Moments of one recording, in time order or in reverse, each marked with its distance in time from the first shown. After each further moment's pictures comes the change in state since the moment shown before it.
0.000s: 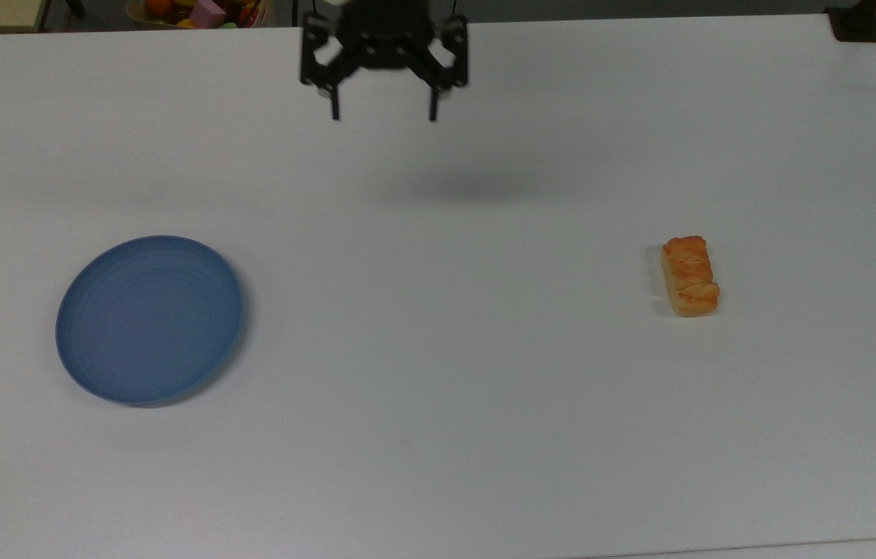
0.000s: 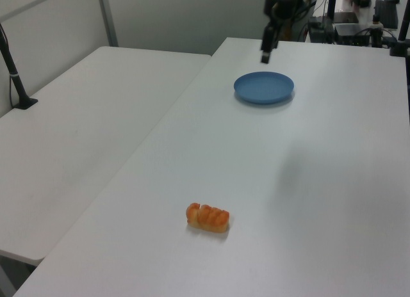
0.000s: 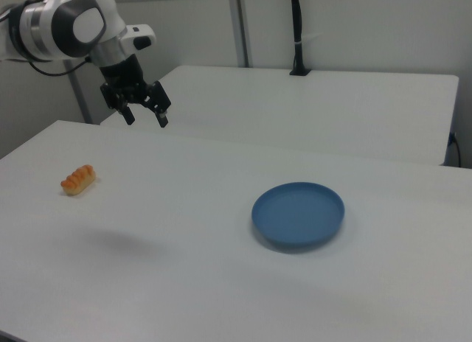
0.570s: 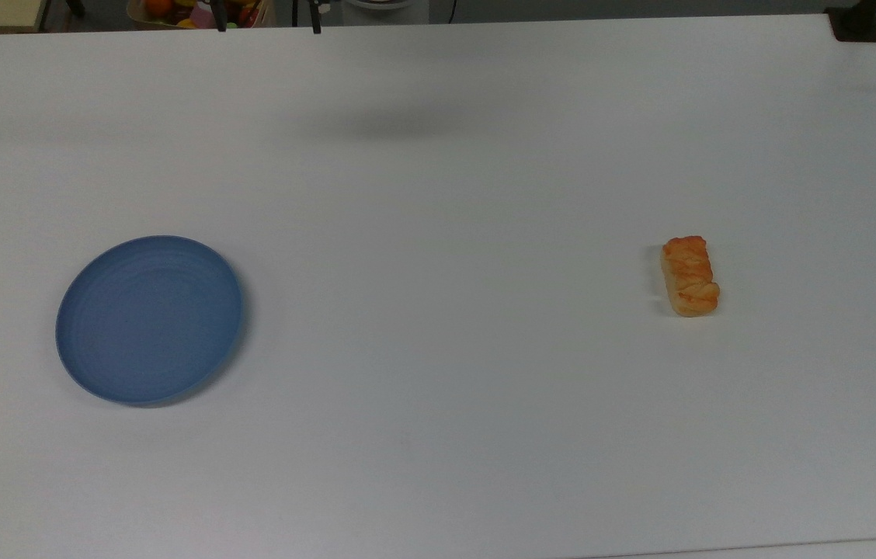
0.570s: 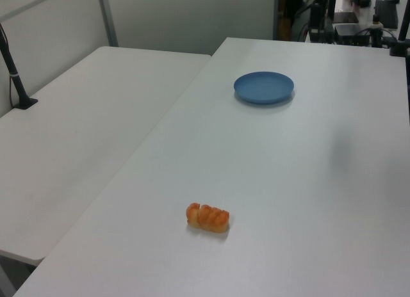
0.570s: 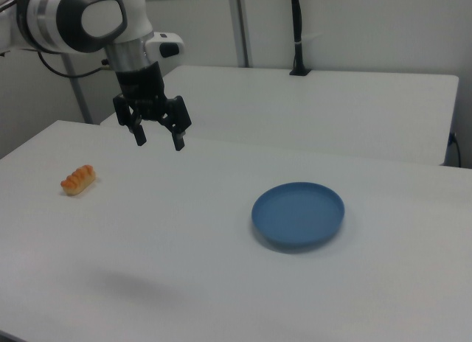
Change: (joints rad) arm -0.218 -0.147 0.040 -0.102 0.003 -0.203 -0.168
